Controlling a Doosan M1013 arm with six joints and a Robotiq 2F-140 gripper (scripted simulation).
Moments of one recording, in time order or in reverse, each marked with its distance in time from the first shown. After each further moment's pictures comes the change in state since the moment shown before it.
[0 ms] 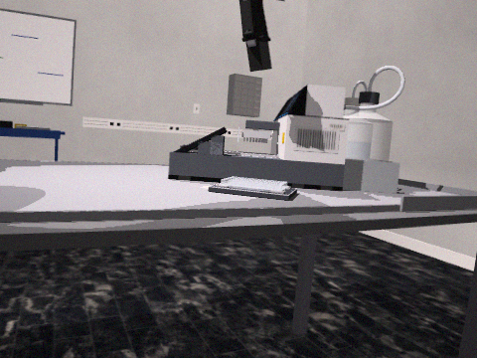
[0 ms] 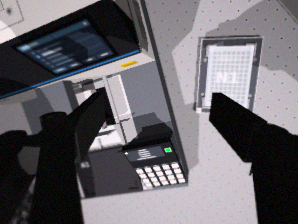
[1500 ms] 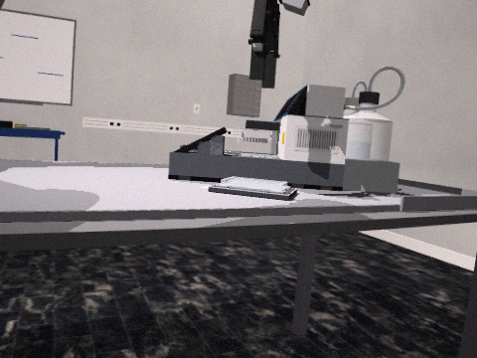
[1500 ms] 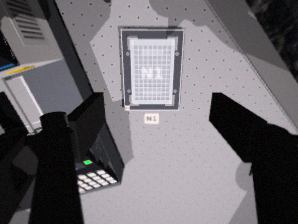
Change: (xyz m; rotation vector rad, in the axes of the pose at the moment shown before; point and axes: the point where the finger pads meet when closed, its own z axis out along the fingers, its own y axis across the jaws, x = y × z) arm 0.028 0.111 0.029 -0.226 -0.172 -0.001
